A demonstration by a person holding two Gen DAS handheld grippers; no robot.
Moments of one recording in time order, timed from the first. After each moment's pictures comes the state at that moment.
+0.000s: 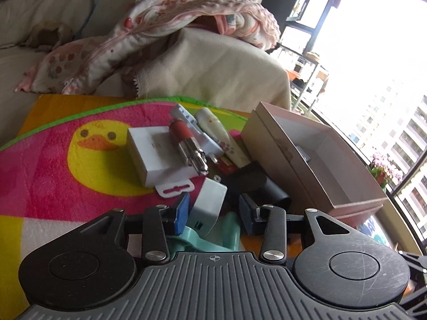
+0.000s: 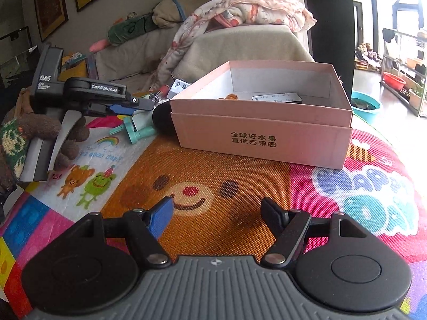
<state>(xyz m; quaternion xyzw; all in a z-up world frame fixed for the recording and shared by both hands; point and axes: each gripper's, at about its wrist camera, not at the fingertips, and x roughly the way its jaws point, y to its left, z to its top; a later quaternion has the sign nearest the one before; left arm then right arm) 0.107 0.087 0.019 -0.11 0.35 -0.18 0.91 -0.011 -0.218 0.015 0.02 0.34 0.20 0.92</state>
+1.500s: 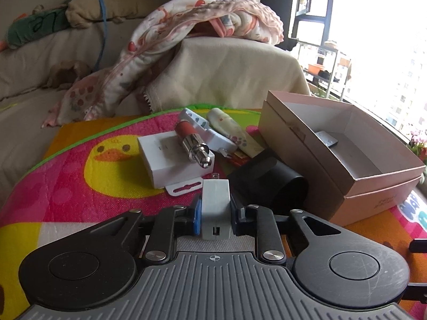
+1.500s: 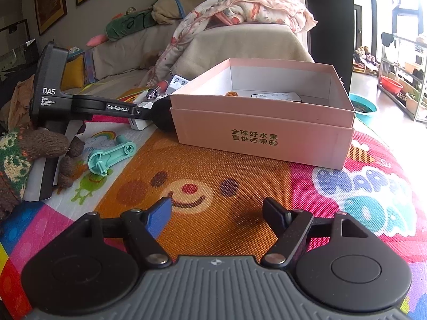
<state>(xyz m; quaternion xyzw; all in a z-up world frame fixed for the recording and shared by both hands) 0.088 0.054 0.013 -0.02 0.31 -0.10 0.94 -0.013 -0.212 0.013 0.00 0.34 0.19 0.92</state>
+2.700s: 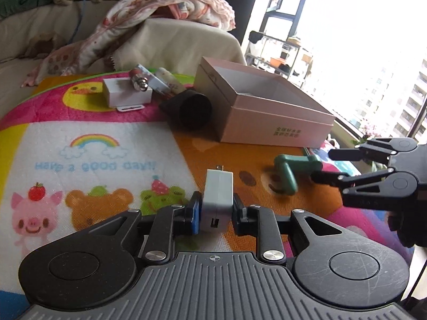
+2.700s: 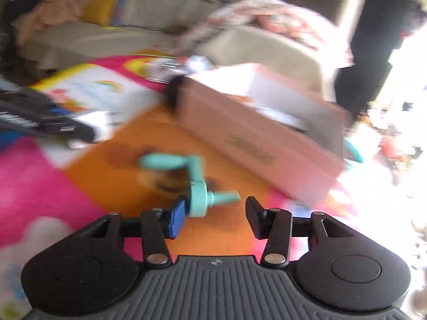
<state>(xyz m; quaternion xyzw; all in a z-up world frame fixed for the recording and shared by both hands) -0.035 0.027 0.004 -0.06 0.33 -0.18 0.92 -0.012 -0.203 0.021 -0.21 0.32 0.18 0.91</state>
